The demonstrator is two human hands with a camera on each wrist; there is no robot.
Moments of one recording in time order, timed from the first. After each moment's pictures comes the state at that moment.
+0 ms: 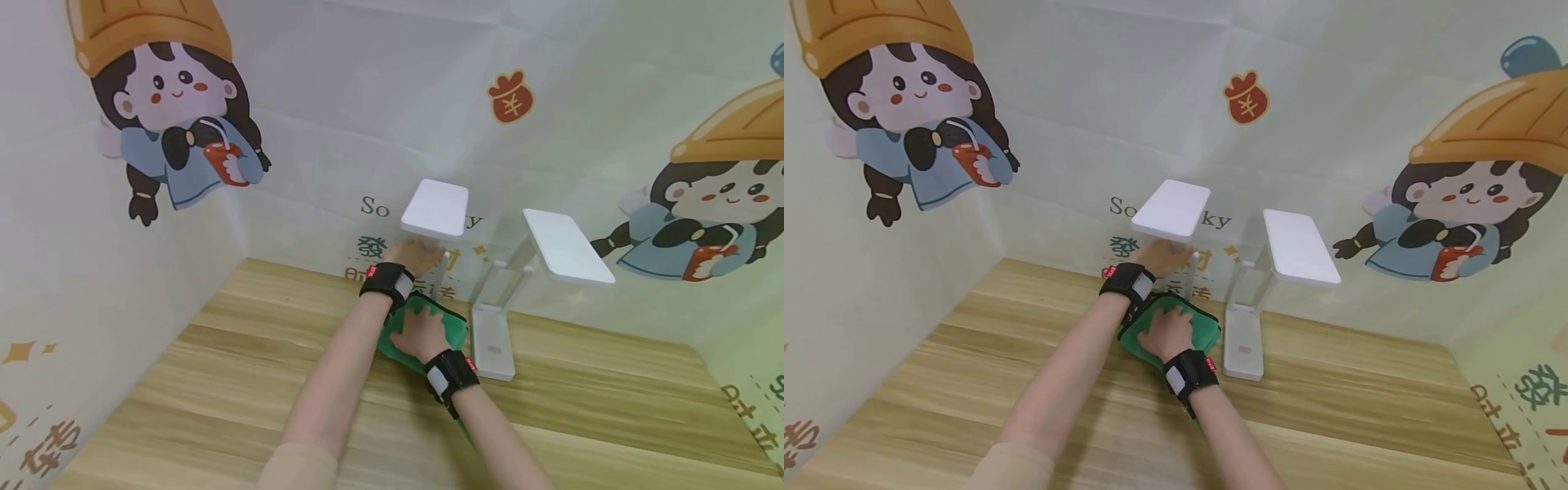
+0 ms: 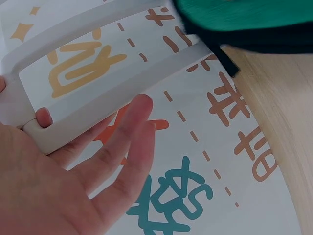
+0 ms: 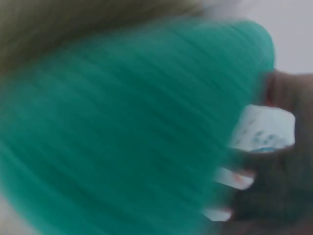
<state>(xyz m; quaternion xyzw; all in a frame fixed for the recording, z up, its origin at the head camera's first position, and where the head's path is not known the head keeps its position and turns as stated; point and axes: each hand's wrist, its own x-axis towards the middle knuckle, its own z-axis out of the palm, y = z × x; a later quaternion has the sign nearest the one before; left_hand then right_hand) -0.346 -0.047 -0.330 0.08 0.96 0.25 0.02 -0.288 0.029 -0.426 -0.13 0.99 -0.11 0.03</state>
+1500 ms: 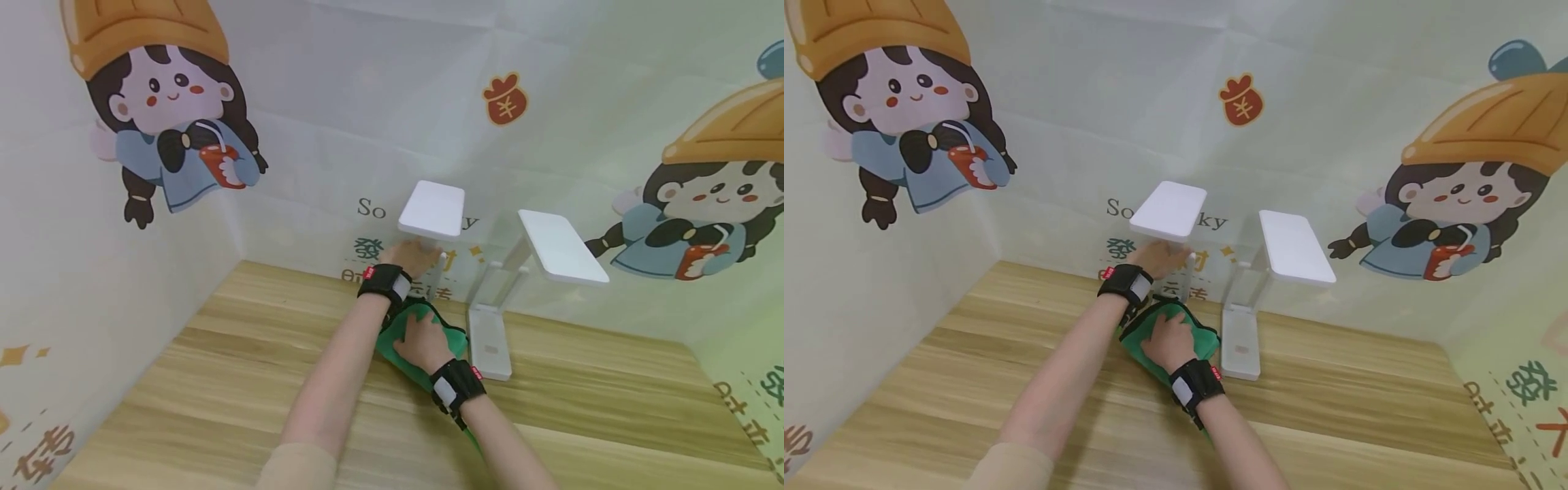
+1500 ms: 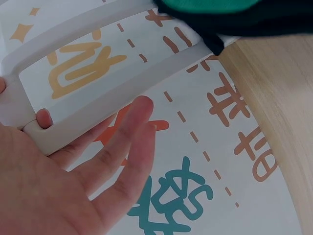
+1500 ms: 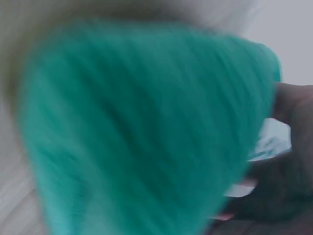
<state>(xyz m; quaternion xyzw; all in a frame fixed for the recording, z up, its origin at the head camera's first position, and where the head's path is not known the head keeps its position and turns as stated) -0.365 -0.045 -0.340 0.07 0.97 0.23 0.03 -0.279 0.038 -0.430 -0.14 0.98 -0.12 0.01</state>
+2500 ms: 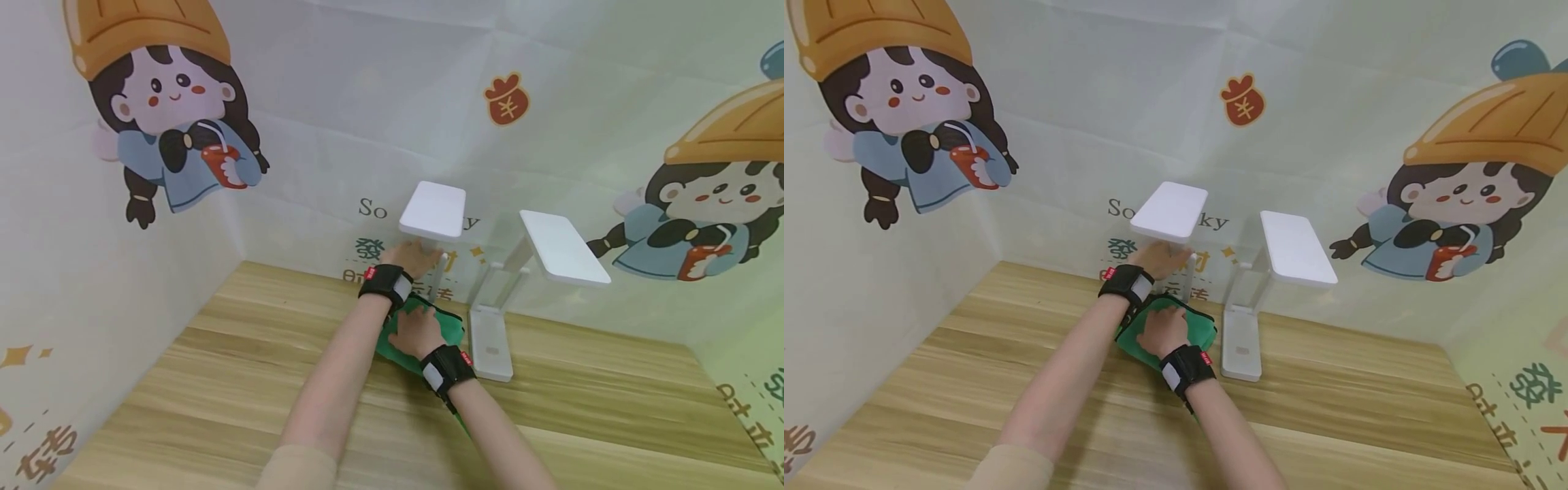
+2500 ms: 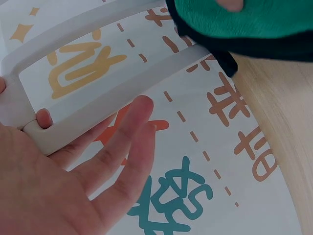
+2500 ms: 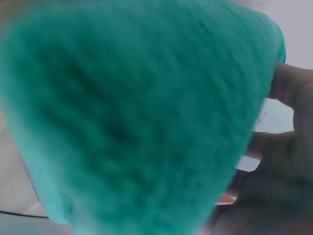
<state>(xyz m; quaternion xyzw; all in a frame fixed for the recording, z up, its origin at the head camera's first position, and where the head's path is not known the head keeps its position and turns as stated) -0.342 -0.046 -0.329 0.07 0.97 0.23 0.01 -0.288 0.026 -0.423 -0.18 0.98 -0.01 0.01</state>
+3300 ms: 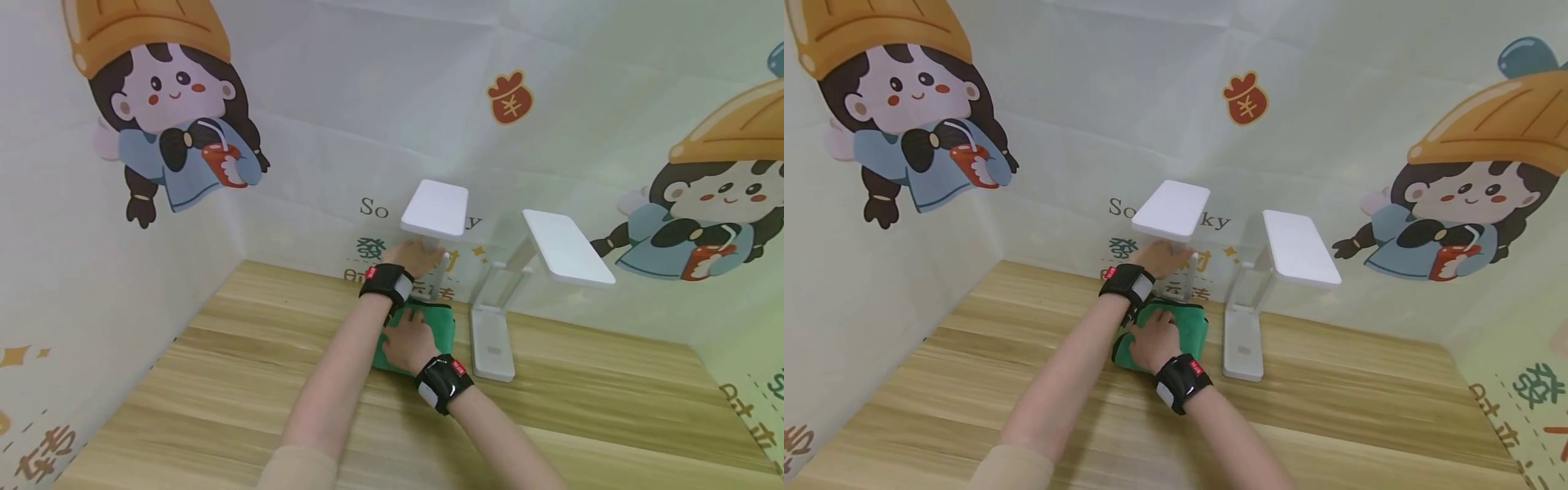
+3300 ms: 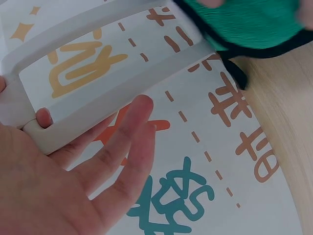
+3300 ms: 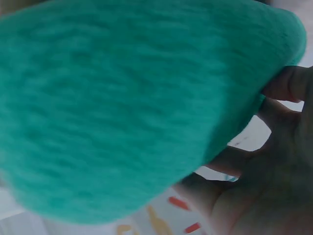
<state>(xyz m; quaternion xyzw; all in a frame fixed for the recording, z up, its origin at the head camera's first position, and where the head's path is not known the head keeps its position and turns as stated) -0.344 -0.046 -0.329 0.07 0.97 0.24 0.02 -0.278 0.014 -0.431 -0.23 0.97 0.09 -0.01</state>
